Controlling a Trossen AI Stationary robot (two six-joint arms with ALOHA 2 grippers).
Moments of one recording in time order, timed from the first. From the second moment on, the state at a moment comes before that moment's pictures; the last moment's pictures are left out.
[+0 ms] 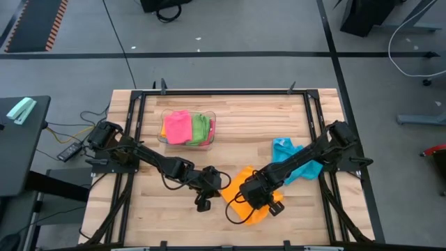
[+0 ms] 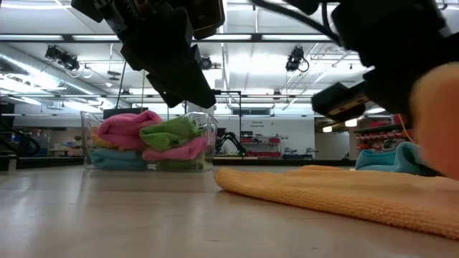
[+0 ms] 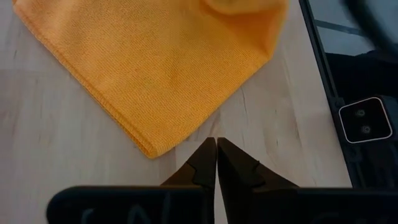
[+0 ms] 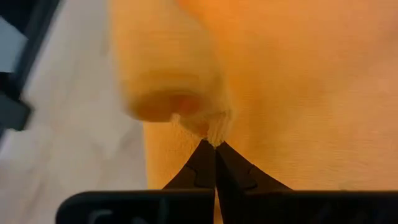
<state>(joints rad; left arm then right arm) -0.36 1.75 1.03 -0.04 0.02 -0.40 0.42 1.85 1.18 -0.68 -0.31 -0.13</state>
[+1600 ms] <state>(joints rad) -0.36 1.75 1.03 -0.04 0.02 -0.38 0.50 1.85 1.30 -0.68 0.10 -0.20</state>
